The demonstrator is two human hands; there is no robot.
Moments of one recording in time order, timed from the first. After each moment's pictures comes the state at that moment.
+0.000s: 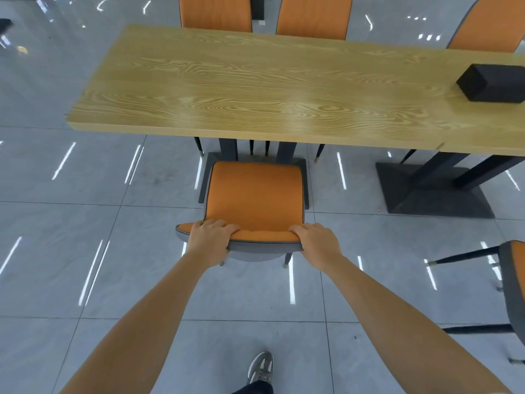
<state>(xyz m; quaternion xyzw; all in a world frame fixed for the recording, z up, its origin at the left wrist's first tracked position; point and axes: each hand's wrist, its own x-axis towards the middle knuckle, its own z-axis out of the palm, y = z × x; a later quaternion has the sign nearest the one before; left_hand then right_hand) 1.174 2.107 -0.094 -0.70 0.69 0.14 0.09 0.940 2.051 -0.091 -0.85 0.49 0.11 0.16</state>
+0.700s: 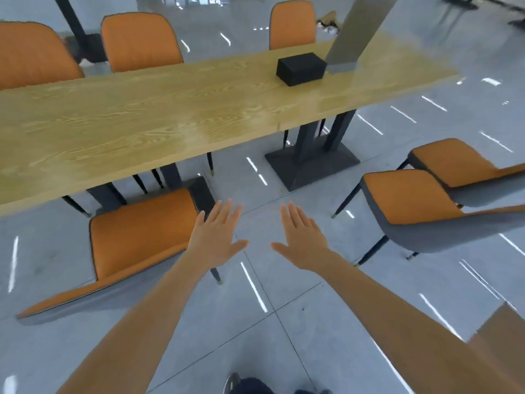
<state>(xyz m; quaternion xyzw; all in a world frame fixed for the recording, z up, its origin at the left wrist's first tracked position) 0.924 2.073 -0.018 -0.50 0.85 0.12 0.07 0.733 2.125 -0.014 -0.70 0.69 0.05 0.18</state>
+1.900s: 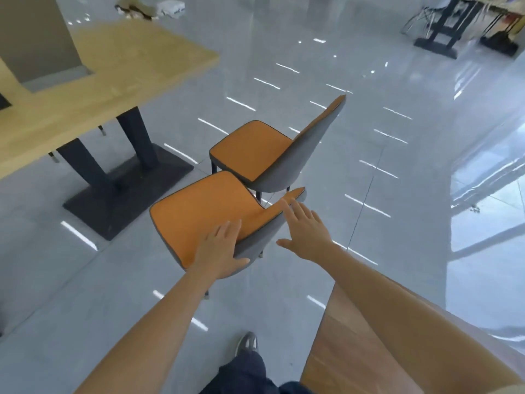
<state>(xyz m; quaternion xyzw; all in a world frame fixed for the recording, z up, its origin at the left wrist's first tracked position) 0.154 2.128 -0.069 -0.30 0.93 0.16 0.13 0.002 2.252 -0.019 -0.49 0.86 0.00 0.16</state>
